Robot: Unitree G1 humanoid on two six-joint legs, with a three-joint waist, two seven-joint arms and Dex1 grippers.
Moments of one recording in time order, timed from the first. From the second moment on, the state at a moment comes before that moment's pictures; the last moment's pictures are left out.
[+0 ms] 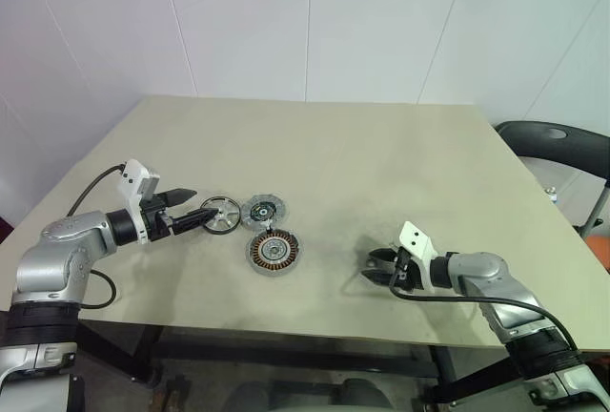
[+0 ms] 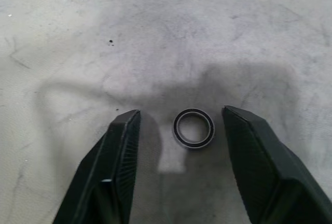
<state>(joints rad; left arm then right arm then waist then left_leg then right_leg) -0.32 0.74 0.17 0.15 -0.50 0.54 -1.00 -0.20 -0.65 0.18 0.09 0.18 0.38 0.96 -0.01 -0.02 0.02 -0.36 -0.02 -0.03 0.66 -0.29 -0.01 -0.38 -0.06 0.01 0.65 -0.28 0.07</state>
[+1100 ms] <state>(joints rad) -0.32 0.74 0.17 0.15 -0.50 0.54 -1.00 -0.23 -0.63 0.18 0.11 0.17 0.37 0.93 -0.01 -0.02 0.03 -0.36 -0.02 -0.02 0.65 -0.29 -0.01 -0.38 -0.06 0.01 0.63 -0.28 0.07</state>
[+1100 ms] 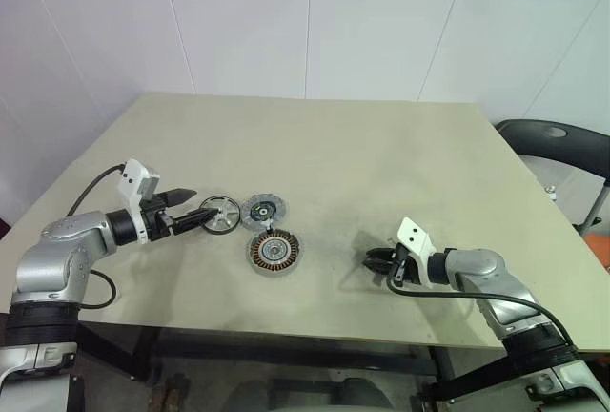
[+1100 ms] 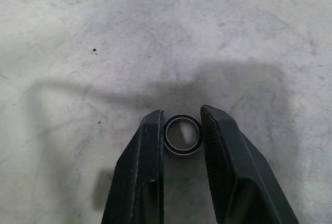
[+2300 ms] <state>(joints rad) -0.29 0.71 0.17 0.09 -0.51 0.58 -1.00 -0.56 -0.35 0.40 0.08 0.19 0.54 0.97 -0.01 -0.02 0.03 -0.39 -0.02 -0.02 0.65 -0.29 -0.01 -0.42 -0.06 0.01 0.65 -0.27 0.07</state>
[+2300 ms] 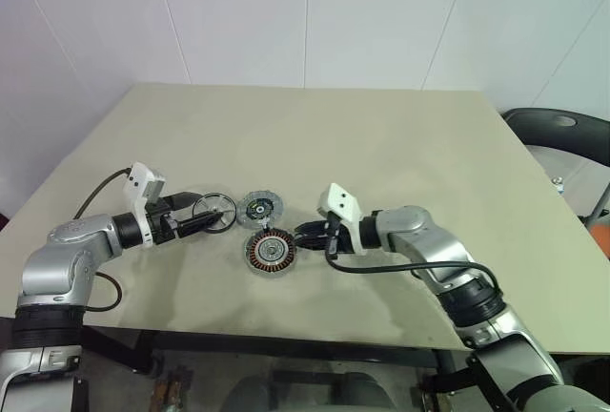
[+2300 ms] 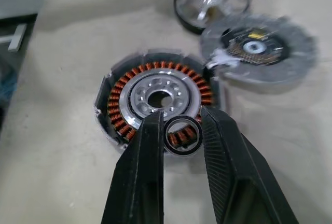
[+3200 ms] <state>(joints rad) -0.20 0.71 0.19 0.00 -0.54 0.61 -0.95 -0.66 -0.20 0.46 0.36 0.07 0.36 1.01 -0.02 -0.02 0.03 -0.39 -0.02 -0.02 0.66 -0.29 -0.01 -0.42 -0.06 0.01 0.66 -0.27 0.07</state>
